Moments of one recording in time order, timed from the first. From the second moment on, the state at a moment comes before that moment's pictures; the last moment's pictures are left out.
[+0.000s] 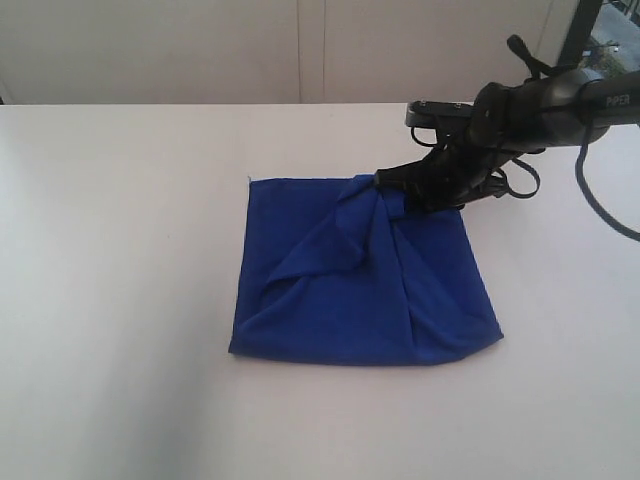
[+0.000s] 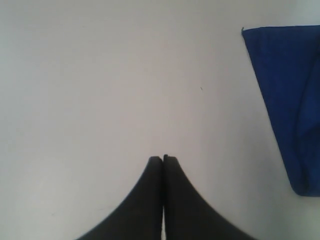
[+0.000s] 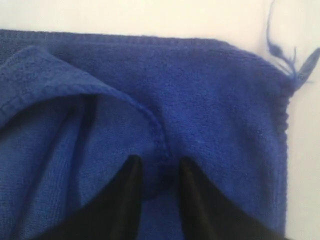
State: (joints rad) left arm 0.18 1.00 -0.87 -0.47 0.83 0.50; right arm 0.24 2.19 -1.48 0.26 0.44 -0.04
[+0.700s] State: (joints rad) left arm 0.18 1.00 -0.87 -0.47 0.83 0.50; right arm 0.24 2.06 -1.48 0.28 0.51 -0.04
